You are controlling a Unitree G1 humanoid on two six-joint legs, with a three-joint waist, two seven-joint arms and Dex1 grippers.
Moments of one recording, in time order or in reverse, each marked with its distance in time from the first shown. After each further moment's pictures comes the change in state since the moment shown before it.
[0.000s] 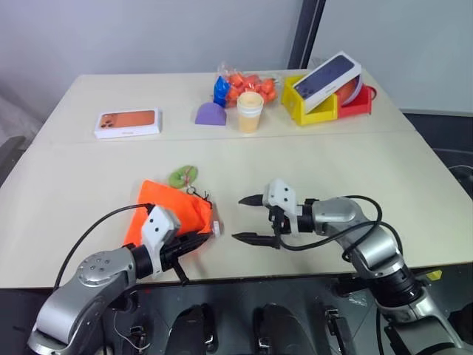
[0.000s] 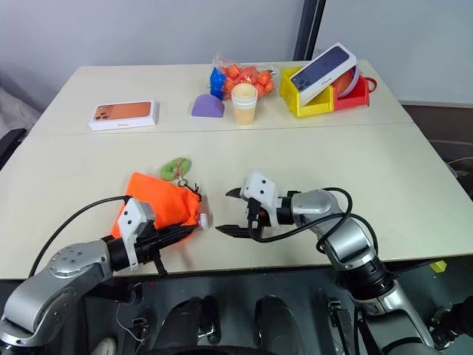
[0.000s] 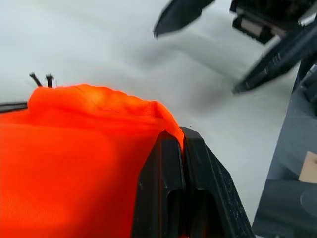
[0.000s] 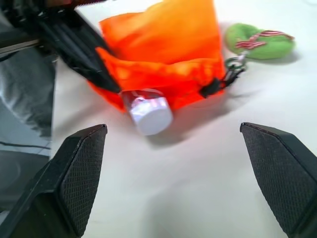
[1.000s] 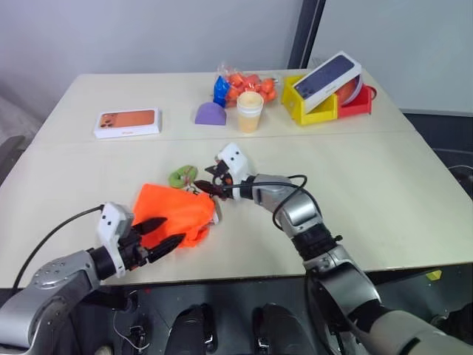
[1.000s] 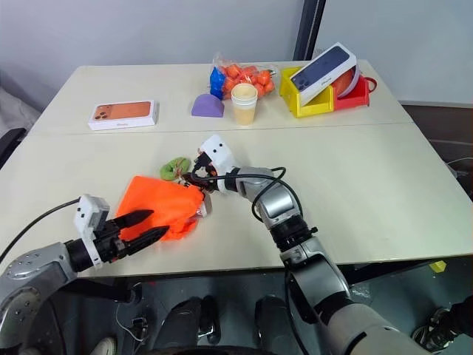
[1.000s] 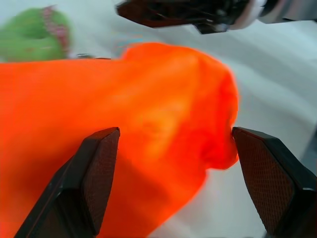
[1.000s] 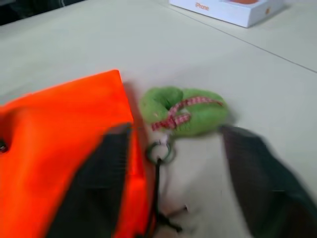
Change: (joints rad) left arm 0.080 0.041 0.292 0.115 -0.164 0.030 -0.049; right arm -0.367 0.499 -0.002 0.650 -0.123 -0.102 -0.342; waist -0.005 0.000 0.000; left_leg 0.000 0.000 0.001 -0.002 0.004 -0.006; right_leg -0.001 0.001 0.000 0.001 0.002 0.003
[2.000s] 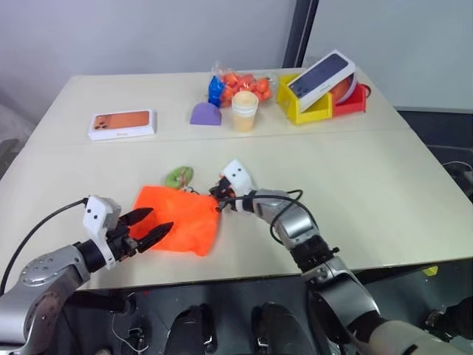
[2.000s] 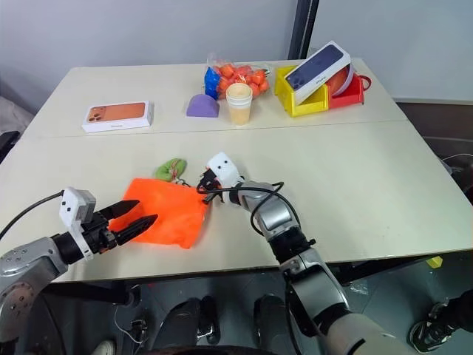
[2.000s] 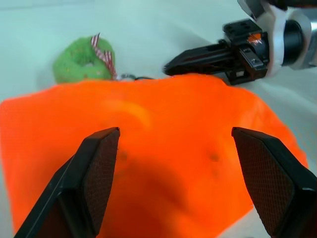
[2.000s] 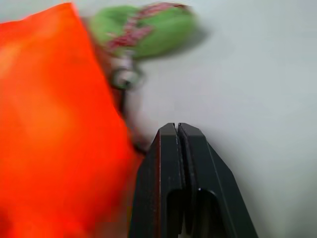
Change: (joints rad) left arm -0.044 -0.025 0.031 0.037 0.033 -0.043 0.014; right arm 0.157 -0.049 -0.021 -0.083 -0.102 0.031 -0.078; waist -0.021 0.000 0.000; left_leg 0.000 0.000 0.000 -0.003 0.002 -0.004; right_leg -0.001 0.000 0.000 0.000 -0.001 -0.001
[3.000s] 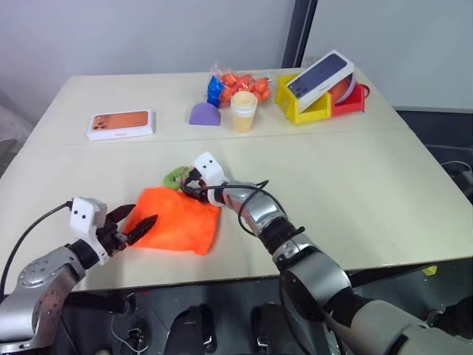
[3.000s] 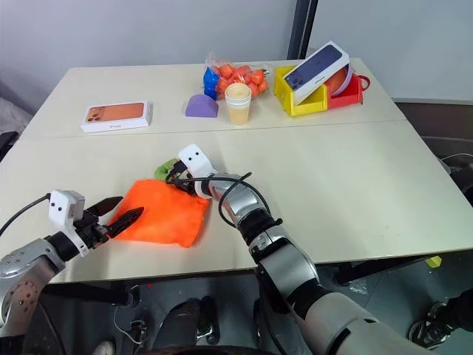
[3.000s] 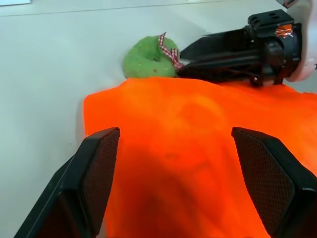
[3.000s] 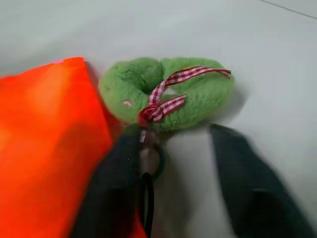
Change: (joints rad) left arm -0.005 -0.049 0.024 0.150 0.092 -0.130 0.032; right arm -0.298 0.226 -0.013 0.534 -0.059 -0.227 -0.104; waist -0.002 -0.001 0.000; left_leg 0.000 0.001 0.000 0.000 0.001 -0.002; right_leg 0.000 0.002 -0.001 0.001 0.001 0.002
